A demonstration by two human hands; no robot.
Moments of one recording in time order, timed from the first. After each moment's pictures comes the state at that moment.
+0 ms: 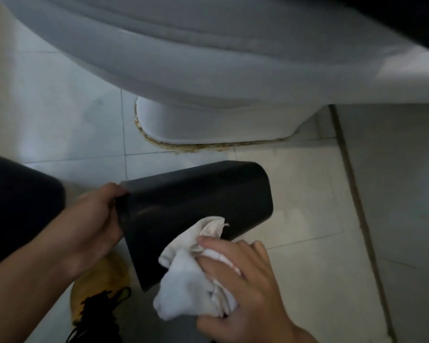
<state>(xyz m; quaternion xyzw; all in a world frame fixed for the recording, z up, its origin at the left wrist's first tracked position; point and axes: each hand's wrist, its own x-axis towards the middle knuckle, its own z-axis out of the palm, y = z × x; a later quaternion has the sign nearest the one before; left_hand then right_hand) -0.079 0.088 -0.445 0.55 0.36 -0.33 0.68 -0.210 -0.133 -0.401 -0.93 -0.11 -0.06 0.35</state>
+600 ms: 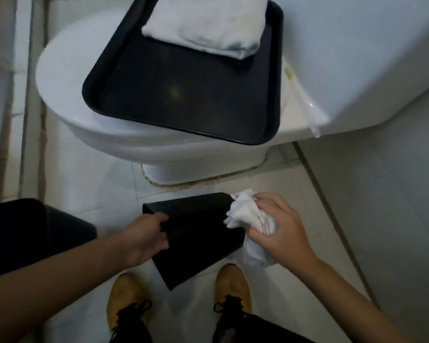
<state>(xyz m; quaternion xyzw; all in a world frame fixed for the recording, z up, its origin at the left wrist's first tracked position) -0.080 0.018 -0.337 0.54 0.33 -0.46 0.63 -0.182 -0.247 -0.338 -0.92 0.06 -0.04 0.39</state>
